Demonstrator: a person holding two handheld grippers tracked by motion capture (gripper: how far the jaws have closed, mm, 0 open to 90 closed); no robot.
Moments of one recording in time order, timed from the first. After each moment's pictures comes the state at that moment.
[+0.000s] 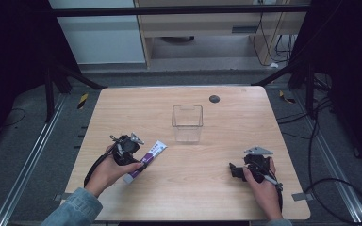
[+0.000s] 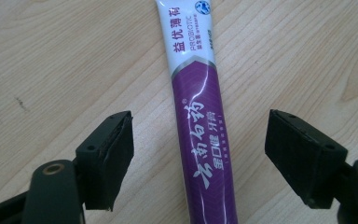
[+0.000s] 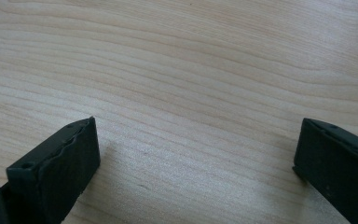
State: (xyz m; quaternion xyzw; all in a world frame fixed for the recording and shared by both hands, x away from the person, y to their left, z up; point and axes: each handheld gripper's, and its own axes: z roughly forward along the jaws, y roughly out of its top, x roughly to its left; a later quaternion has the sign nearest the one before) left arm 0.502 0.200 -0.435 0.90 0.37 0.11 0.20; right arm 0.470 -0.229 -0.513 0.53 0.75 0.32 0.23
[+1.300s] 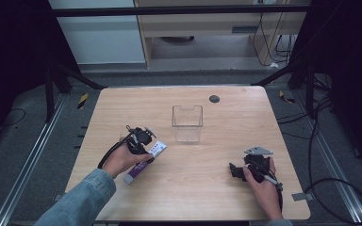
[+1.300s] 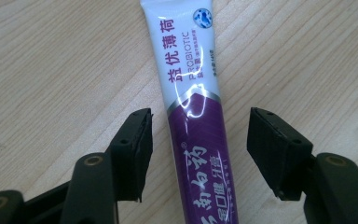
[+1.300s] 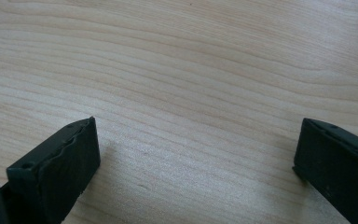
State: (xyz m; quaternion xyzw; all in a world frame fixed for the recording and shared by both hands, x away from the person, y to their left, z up) left arm 0.541 0.168 -0.443 0.92 0.36 0.07 0.13; right arm 0.470 -0.229 -0.513 0.53 0.75 0.32 0.23
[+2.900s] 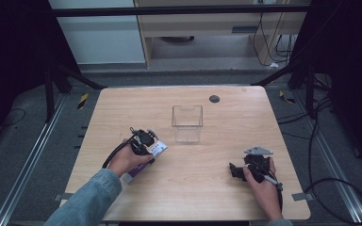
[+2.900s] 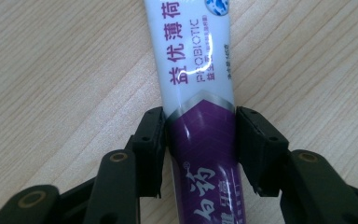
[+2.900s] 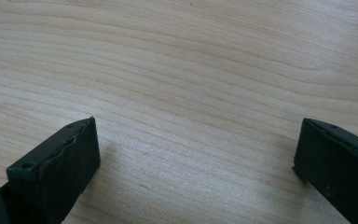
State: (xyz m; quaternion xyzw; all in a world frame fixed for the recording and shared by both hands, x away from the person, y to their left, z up) left arm 0.551 0.164 -0.465 0.92 0.37 0.05 0.11; right arm 0.470 -0.229 -0.513 0.53 0.75 0.32 0.23
